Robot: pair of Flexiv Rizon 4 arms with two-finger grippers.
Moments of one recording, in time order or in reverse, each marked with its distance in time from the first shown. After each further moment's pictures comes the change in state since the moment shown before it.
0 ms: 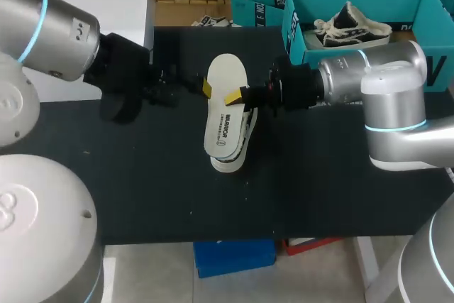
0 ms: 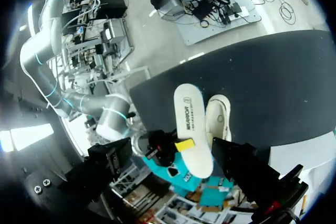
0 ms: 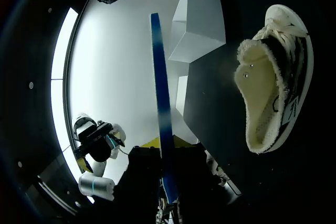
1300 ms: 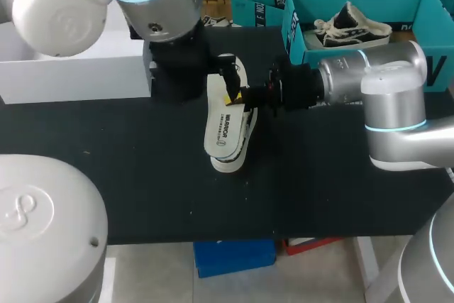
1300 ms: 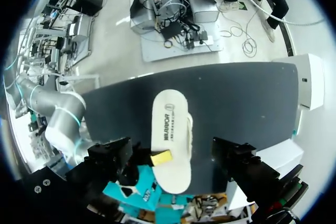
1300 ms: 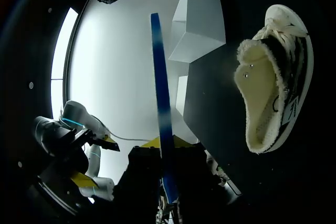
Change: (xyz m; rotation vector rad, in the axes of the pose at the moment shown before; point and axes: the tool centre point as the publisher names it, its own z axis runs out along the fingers) left arm -0.004 0.004 0.037 0.186 0.513 -0.143; right arm 0.000 0.000 0.000 0.000 0.000 0.000
